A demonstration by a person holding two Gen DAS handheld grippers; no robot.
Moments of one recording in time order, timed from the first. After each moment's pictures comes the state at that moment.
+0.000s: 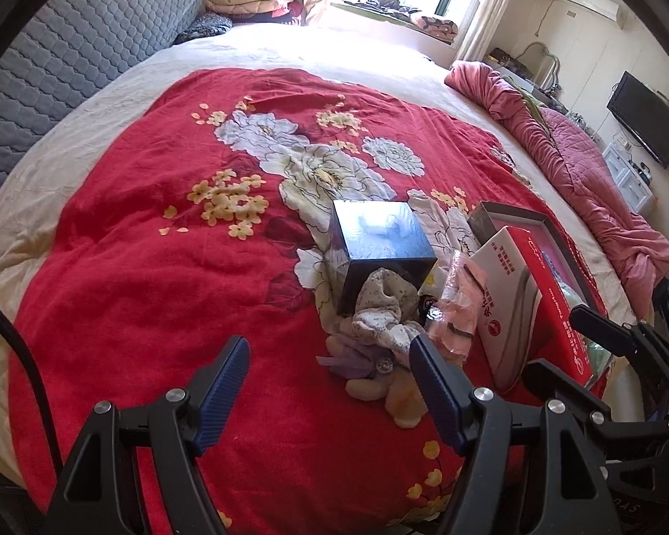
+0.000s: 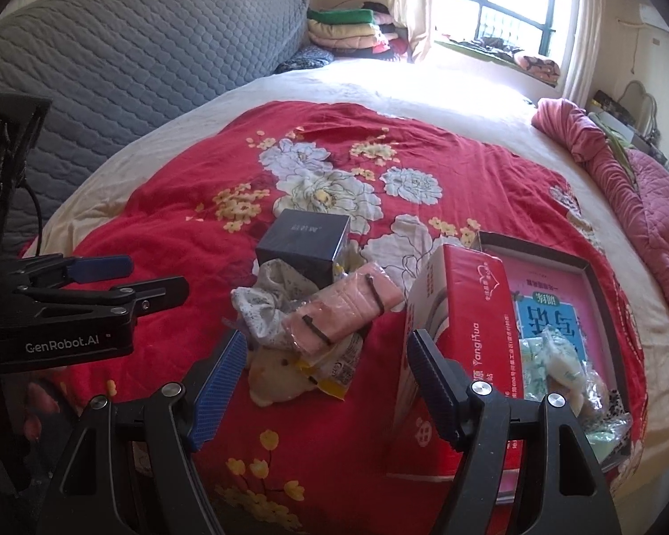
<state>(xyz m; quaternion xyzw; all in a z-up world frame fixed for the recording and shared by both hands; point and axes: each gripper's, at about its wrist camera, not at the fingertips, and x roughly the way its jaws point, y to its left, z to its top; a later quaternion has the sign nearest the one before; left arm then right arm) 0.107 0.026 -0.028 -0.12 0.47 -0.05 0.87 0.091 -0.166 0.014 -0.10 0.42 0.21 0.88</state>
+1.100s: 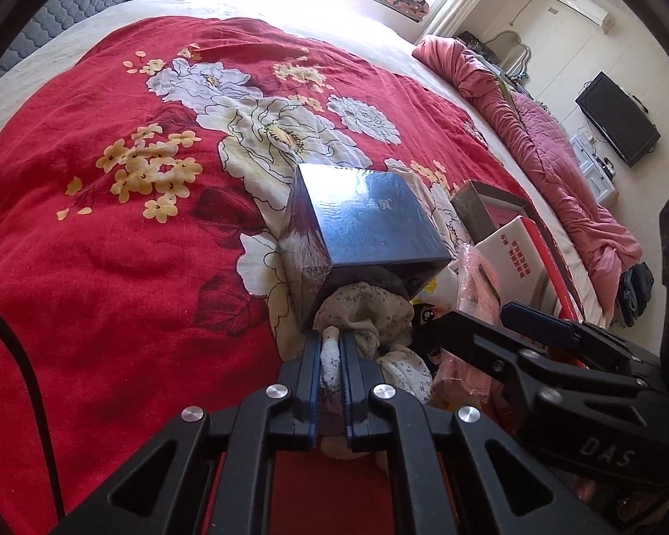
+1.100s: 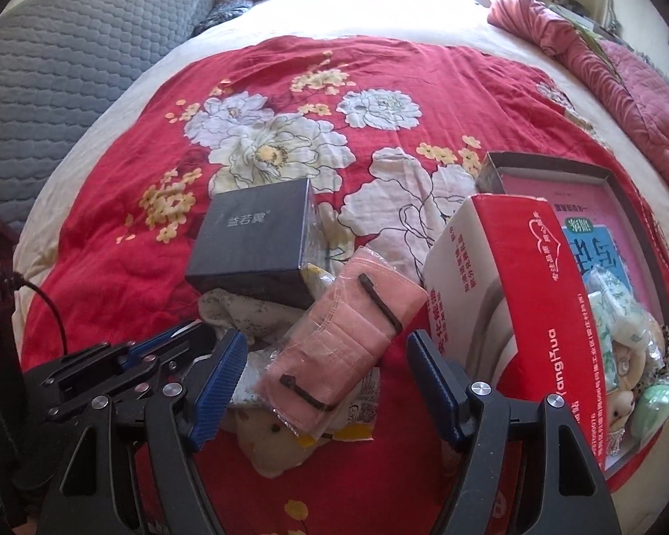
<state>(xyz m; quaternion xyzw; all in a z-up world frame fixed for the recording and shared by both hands) 0.160 0.025 -0.085 -0.16 0.50 -0.13 0.84 0.175 -0.143 -0.045 -0.01 0.54 0.10 0.84</state>
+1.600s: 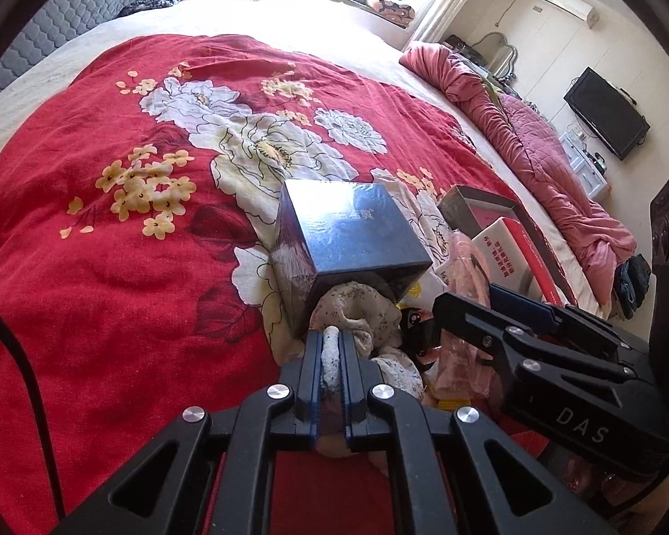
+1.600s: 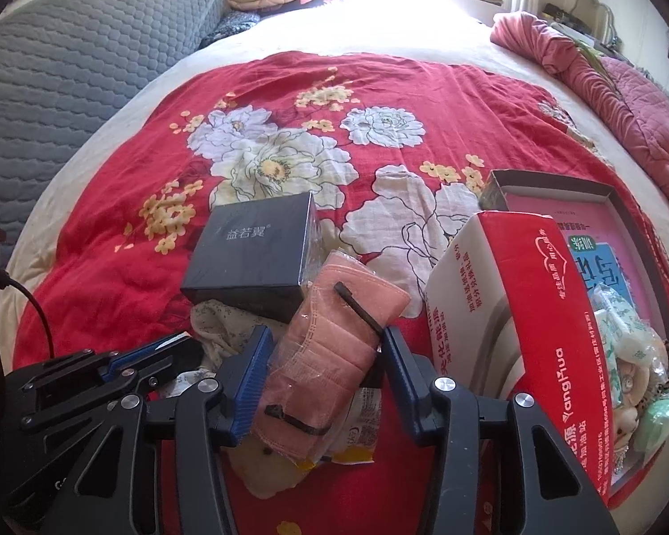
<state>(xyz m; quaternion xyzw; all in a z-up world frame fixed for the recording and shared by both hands) 0.152 0.022 -0.073 -0.15 0.48 -0.14 0.85 0.169 -0.145 -0.037 -0.02 0.49 0.13 0.86</state>
